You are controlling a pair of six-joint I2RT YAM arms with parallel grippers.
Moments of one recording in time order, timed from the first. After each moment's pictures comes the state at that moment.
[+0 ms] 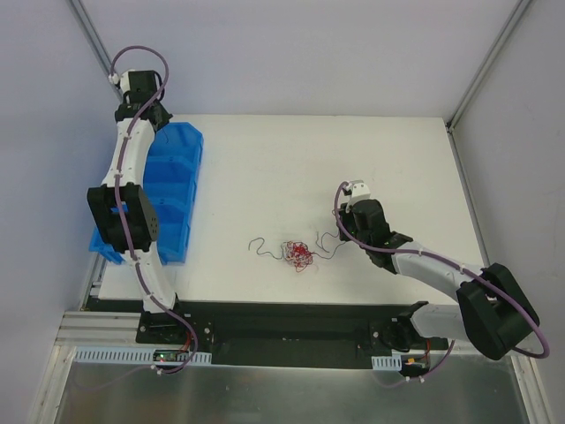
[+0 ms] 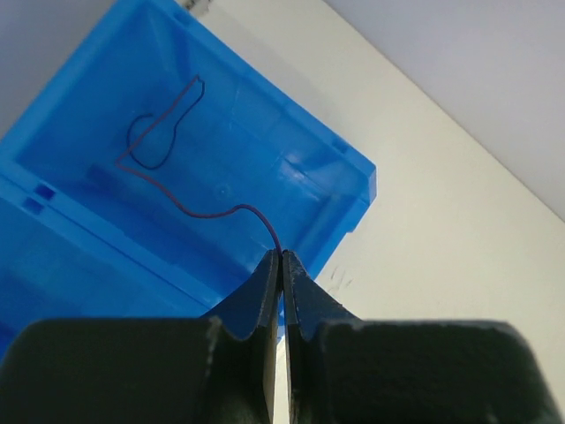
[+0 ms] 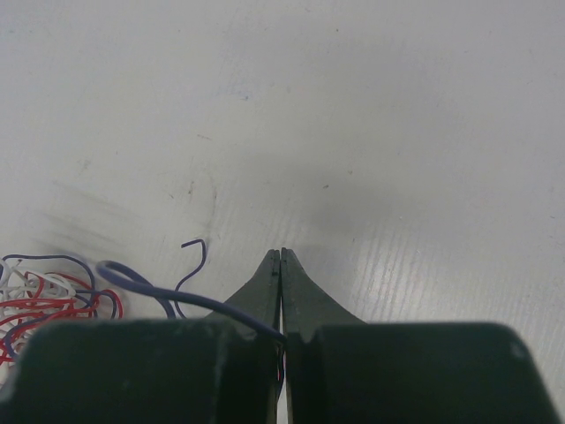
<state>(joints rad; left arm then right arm) 0.09 1.94 1.93 -0.64 -0.26 -0.51 0.60 1.25 0.52 0.14 0.14 0.24</state>
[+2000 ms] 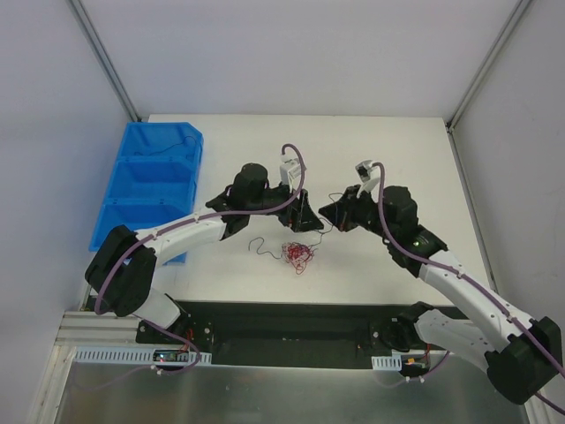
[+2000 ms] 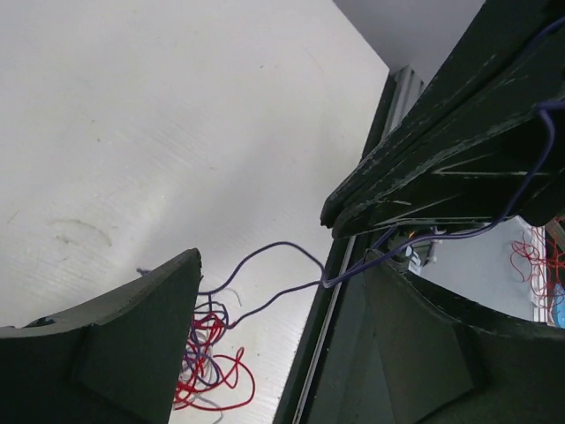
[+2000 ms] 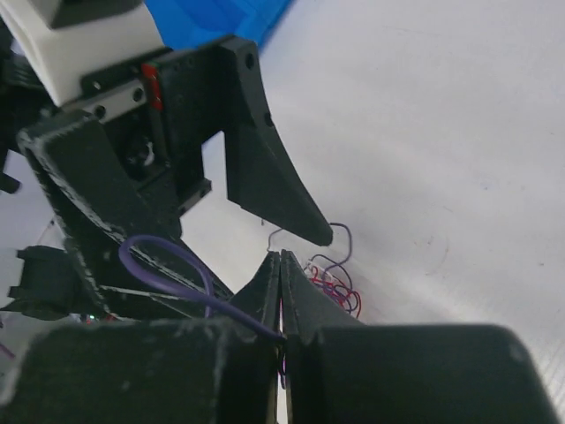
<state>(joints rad) -0.71 1.50 0.95 0.17 0.64 -0.48 0.59 0.96 0.69 -0.03 -0.29 0.46</state>
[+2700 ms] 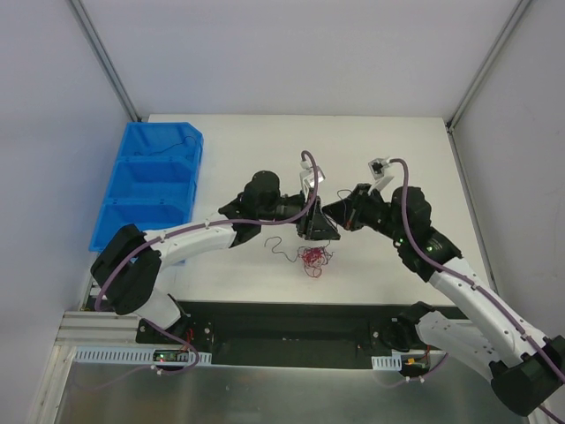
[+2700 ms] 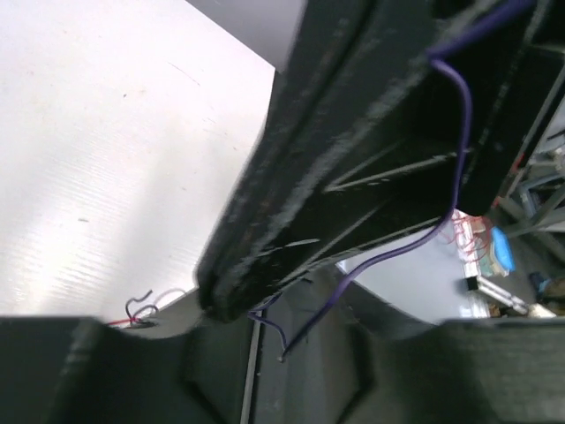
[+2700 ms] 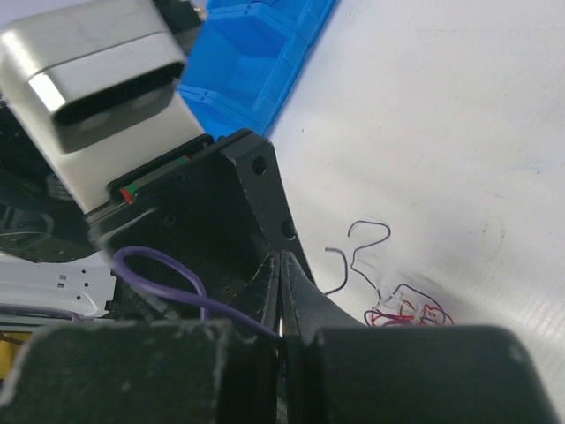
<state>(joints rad) -0.83 1.51 0.95 0.40 0.78 -0.60 0.58 0.87 0.77 -0.13 -0.30 0.64</state>
